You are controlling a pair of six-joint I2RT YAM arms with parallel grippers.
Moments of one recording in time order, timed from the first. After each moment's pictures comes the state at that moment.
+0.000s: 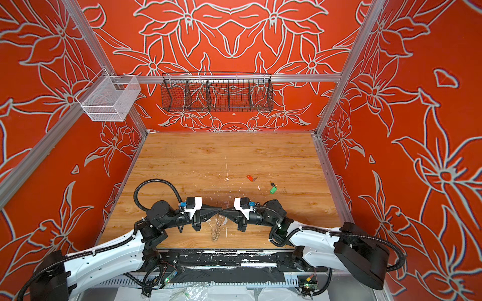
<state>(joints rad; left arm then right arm) -0.80 0.80 0.28 0.62 0.53 0.00 0.93 1.12 0.25 1.00 -0.54 0.09</state>
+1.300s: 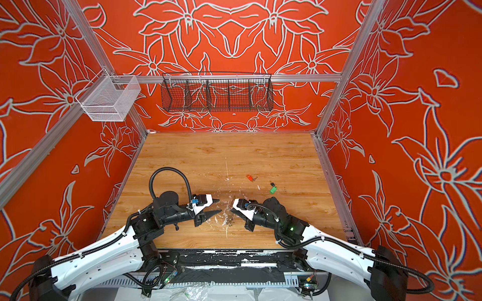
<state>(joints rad) -0.80 0.79 0.49 0.03 0.38 0.27 0.93 0.82 0.36 0.15 -0.25 -0.17</state>
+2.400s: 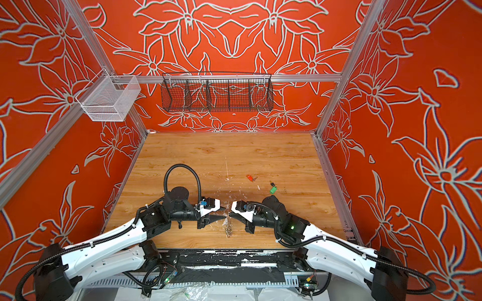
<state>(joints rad) -0.80 0.92 0.55 -0.03 0.56 0.34 0.93 0.81 0.39 0.09 -0.38 -0.18</state>
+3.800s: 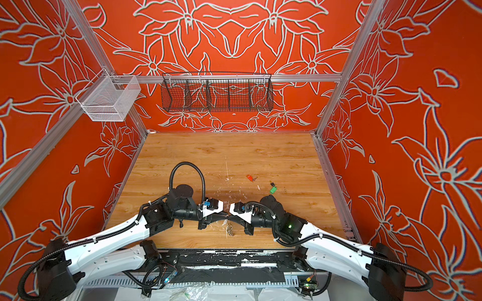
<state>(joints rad) -0.81 0.98 0.61 -0.10 0.61 0.37 0.93 0.86 0.40 0.12 -0.45 -0.18</state>
